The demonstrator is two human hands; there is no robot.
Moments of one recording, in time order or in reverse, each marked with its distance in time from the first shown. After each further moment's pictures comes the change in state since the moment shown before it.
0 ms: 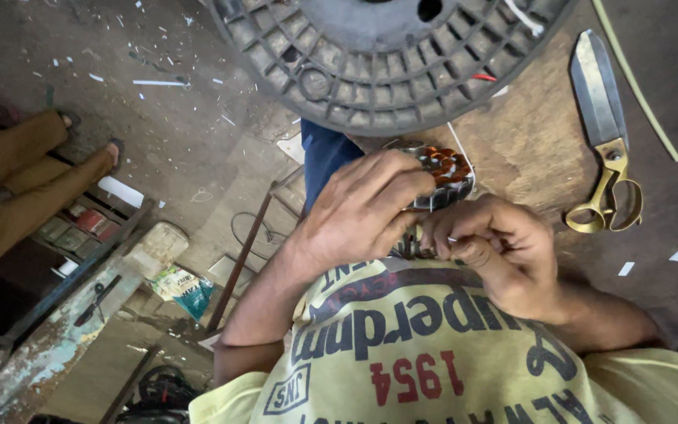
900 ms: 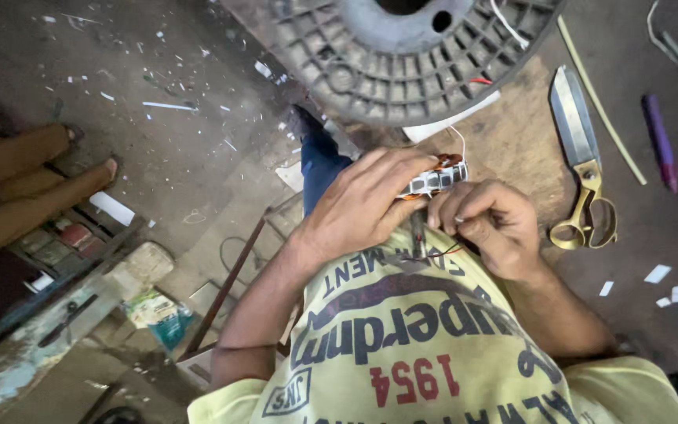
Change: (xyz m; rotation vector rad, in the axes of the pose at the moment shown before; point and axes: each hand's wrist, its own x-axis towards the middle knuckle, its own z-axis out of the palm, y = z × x) left_hand -0.011 0.006 0.002 0.060 0.066 -0.034; right_hand 0.019 0.023 -0.017 -0.009 -0.086 -0.214
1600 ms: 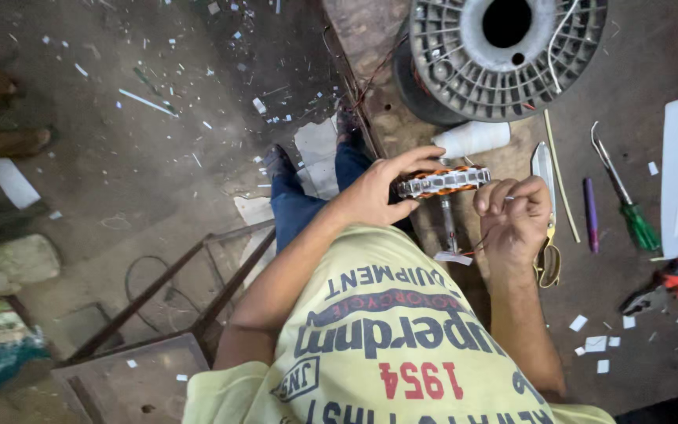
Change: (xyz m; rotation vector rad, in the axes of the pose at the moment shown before) left_hand -0.059 -0.035 0.028 -0.534 0.169 -0.037; right_hand -0.009 0.015 -0.013 0.042 0.085 -0.154
